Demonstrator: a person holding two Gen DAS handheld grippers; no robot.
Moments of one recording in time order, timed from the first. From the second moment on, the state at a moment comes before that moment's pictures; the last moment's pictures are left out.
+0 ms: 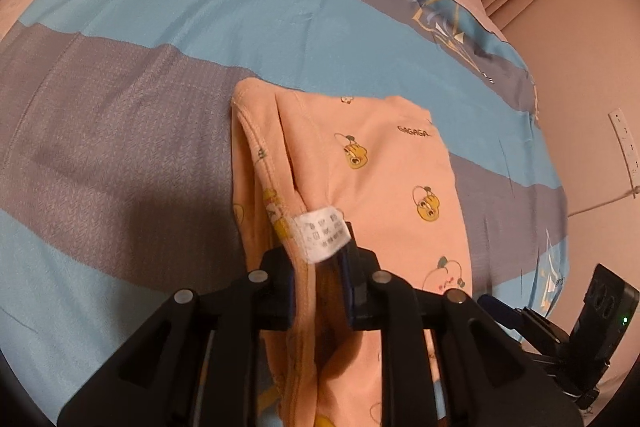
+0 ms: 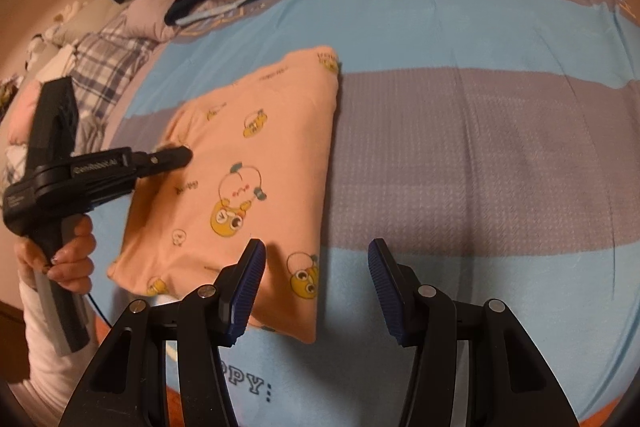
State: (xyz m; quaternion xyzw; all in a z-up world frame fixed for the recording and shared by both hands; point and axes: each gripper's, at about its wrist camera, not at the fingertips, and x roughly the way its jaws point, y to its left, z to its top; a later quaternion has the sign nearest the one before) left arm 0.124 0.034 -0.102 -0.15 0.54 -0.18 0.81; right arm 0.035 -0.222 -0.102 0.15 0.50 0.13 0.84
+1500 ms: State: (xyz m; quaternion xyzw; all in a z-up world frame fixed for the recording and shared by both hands) left arm 0.112 0.039 -0.128 -0.19 0.55 -0.20 0.79; right arm 0.089 -0.200 -0.122 0.18 0.52 0.18 0.81
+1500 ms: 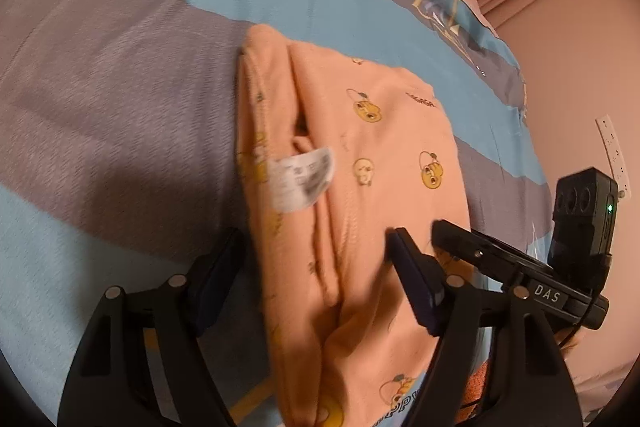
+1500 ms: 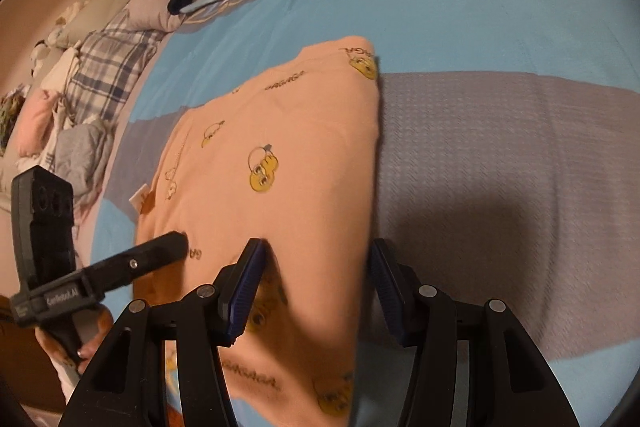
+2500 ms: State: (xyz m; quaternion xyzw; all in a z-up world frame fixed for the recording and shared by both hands) left arm 0.083 -0.006 -0.060 -0.12 0.48 -0.22 0.84; right arm 0.067 -0.204 -0.061 0.14 0.43 0.19 0.87
